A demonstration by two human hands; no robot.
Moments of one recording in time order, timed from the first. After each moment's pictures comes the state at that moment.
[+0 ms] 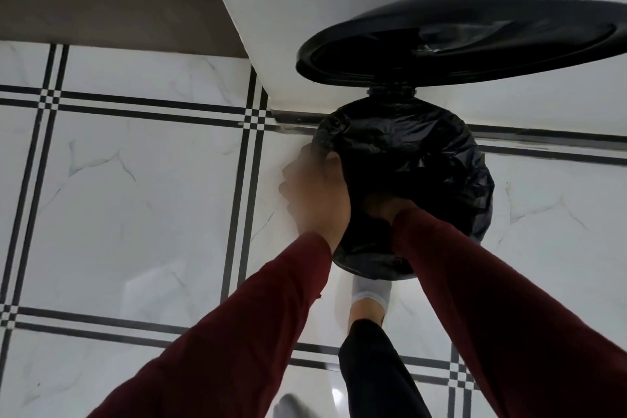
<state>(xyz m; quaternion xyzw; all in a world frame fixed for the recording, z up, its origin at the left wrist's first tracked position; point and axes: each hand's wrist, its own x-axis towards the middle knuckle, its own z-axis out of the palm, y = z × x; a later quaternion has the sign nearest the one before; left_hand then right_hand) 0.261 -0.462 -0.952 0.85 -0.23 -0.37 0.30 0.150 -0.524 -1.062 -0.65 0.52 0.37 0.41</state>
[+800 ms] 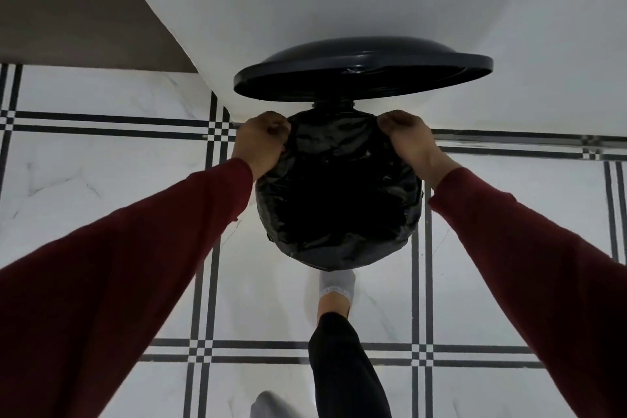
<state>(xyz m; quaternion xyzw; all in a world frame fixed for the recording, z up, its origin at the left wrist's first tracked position) 0.318 -0.541 -0.931 0.78 -0.42 -0.41 0.21 0.064 -0.609 -0.932 -0.52 0.69 -0.11 0.49</state>
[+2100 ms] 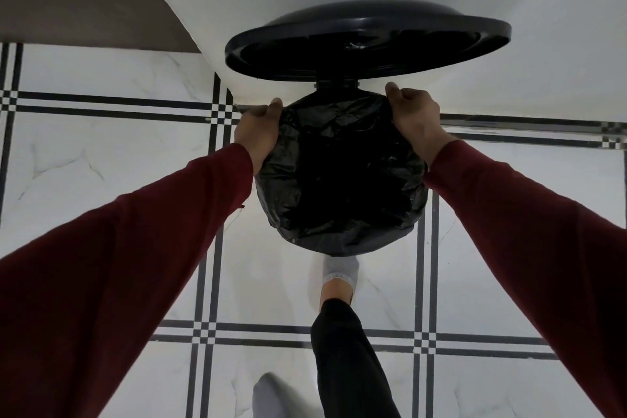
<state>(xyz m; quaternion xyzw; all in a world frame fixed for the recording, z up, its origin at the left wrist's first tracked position) 0.319 -0.538 -0.955 0.80 -0.24 -0.49 0.24 0.074 -0.625 -0.958 -0.53 0.75 -0.09 0.39</state>
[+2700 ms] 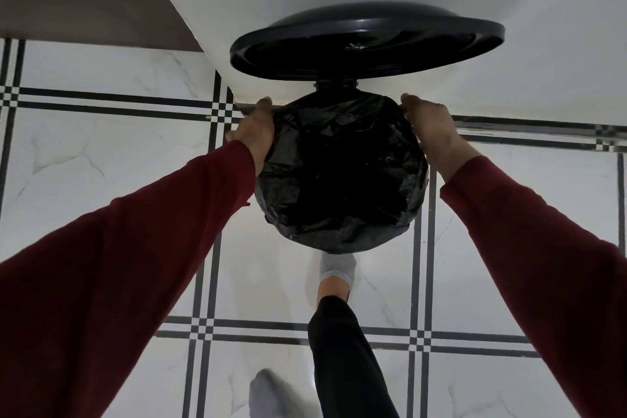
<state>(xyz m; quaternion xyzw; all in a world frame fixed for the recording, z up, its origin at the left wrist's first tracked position) 0.349 -0.538 -1.010 0.80 -0.05 -0.54 0.24 0.053 -0.618 -0.941 -0.46 0.75 -0.06 0.48</state>
